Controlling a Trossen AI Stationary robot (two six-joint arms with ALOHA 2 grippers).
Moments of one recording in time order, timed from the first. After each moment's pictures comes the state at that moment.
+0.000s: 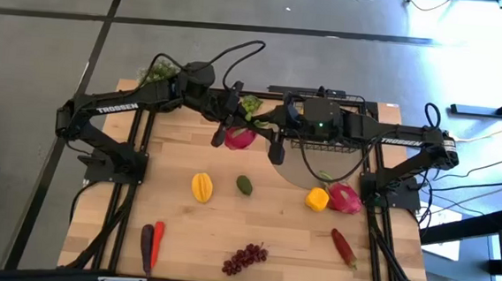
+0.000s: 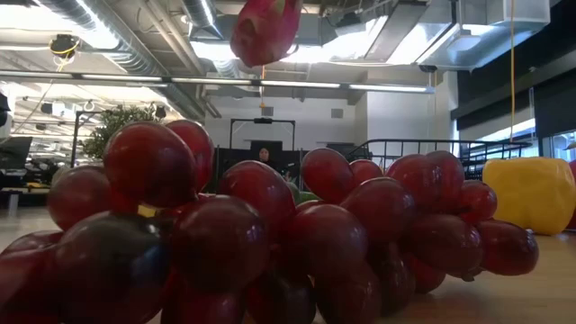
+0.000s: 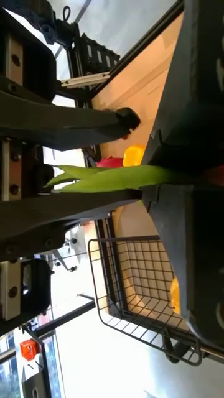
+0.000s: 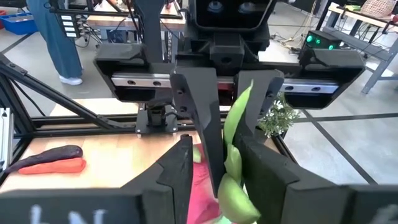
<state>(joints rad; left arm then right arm) 0.31 1.37 1.36 -0.24 0.41 0.19 -0.02 1.47 1.47 -0.26 0.13 -0.03</state>
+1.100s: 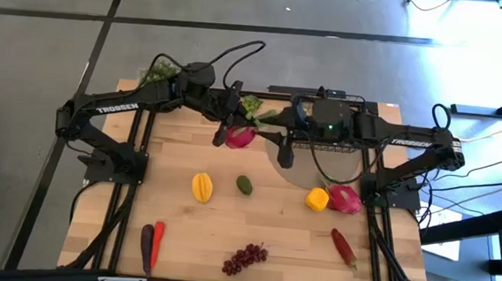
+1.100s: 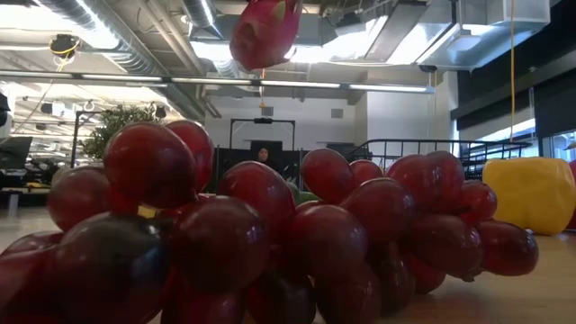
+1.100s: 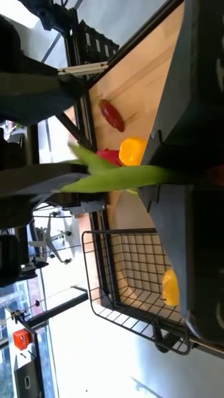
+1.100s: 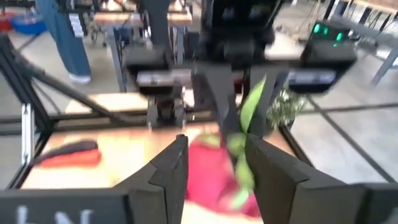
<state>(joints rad) 0.31 1.37 1.36 -0.25 0.37 0.19 0.00 1.41 1.47 -0.36 0.14 0.02</state>
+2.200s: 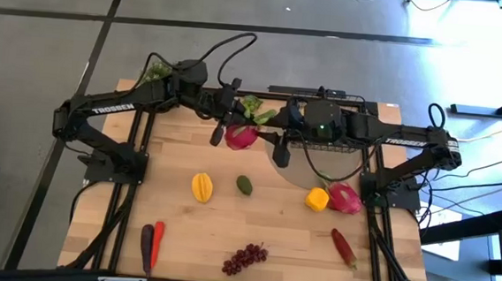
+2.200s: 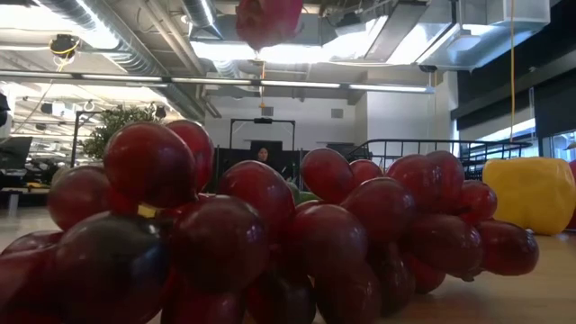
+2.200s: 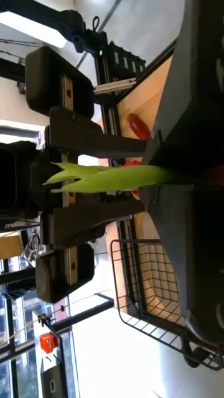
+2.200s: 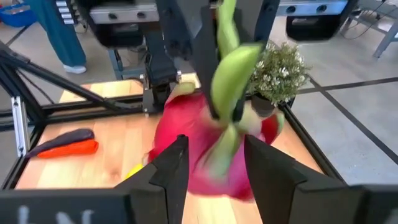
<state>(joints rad) 0.30 1.35 1.36 -0.16 0.41 0.11 -0.02 1.45 1.47 -0.38 0.14 0.07</state>
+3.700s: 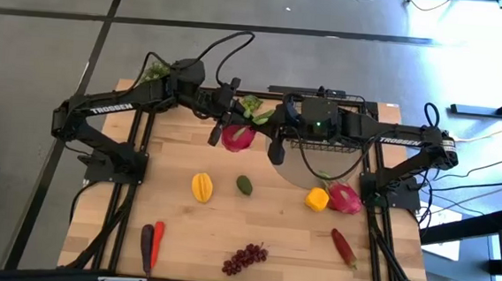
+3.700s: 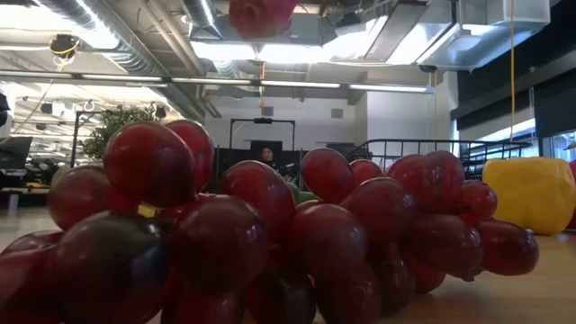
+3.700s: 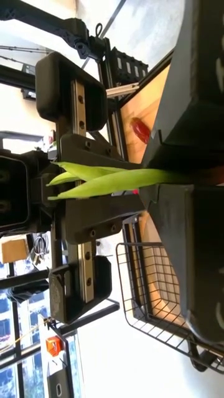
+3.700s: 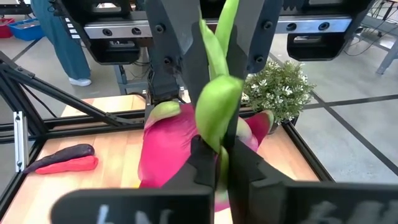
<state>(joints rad) 0.28 1.34 1.36 -0.15 0.43 0.11 -0.04 1.48 1.47 -0.26 0.10 0.04</state>
